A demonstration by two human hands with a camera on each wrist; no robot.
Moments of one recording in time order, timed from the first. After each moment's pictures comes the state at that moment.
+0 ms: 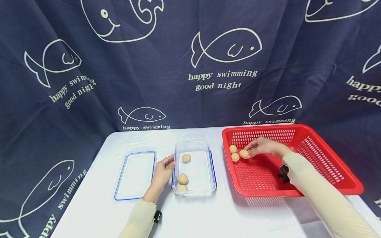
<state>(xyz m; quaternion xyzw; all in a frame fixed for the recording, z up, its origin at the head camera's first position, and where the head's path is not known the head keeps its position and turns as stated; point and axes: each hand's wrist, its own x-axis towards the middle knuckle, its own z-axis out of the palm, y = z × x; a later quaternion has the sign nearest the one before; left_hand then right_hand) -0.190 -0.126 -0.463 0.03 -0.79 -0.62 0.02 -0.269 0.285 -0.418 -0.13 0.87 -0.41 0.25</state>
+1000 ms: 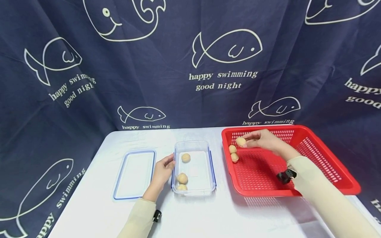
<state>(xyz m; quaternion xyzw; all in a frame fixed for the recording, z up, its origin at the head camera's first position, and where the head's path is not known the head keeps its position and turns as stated) -0.187 -0.125 -0.460 0.02 -0.78 -0.62 0.02 -0.243 0.262 -0.371 -0.08 0.88 -0.44 0.12</state>
